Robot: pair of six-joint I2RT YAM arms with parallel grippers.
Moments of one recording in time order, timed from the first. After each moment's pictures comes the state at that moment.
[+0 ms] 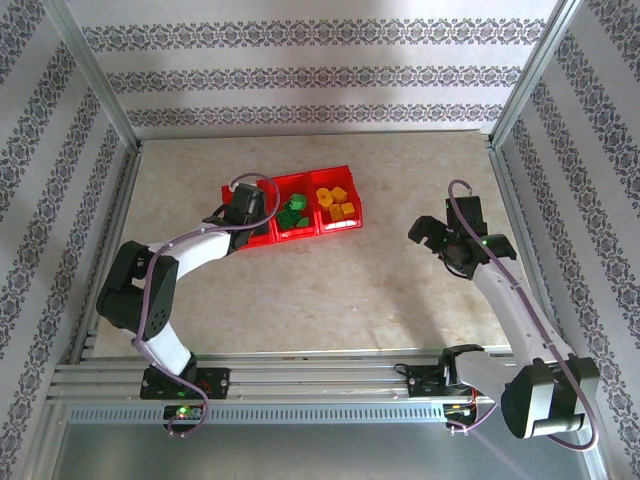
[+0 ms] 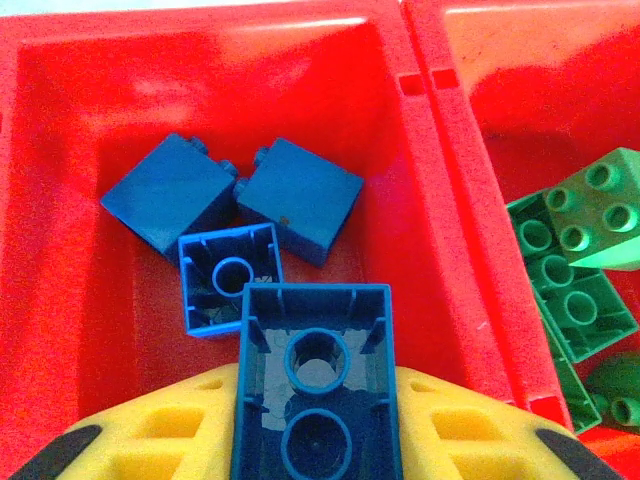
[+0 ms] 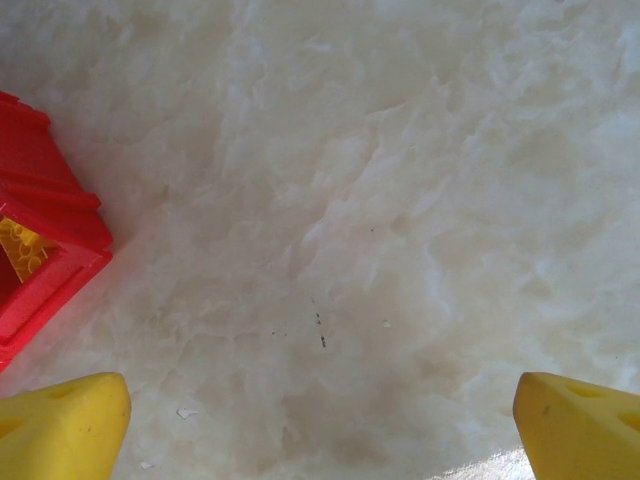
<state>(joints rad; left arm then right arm) -0.36 1.67 0.97 -0.12 -0.26 -0.39 0.10 1.08 0.87 -0.76 0.02 0.68</state>
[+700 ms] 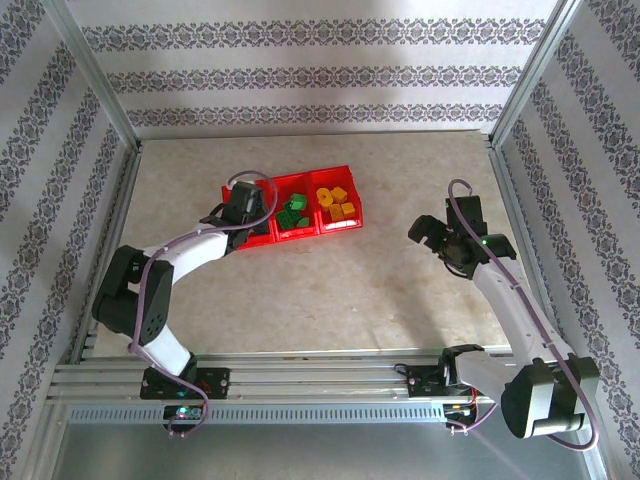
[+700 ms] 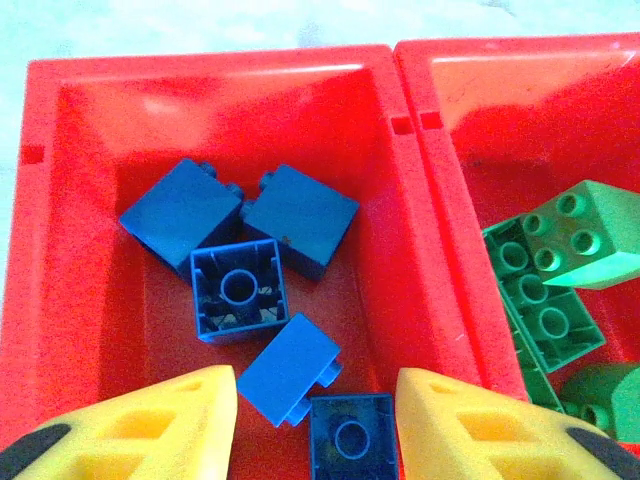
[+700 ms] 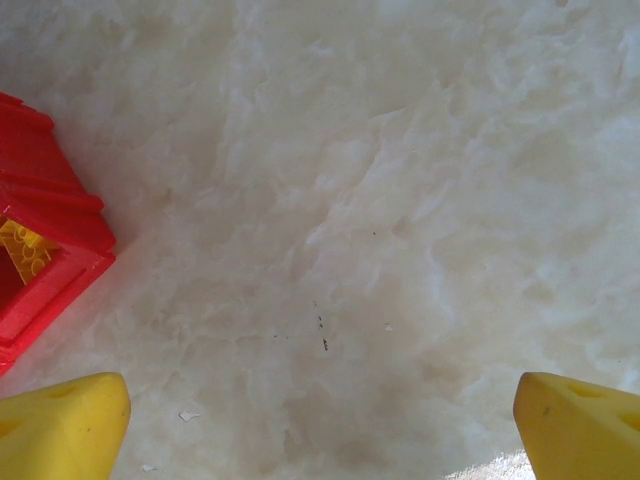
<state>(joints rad) -0.36 1.63 0.97 -0.12 -0.26 -0.41 0.10 1.08 0.87 -0.75 0.02 0.68</state>
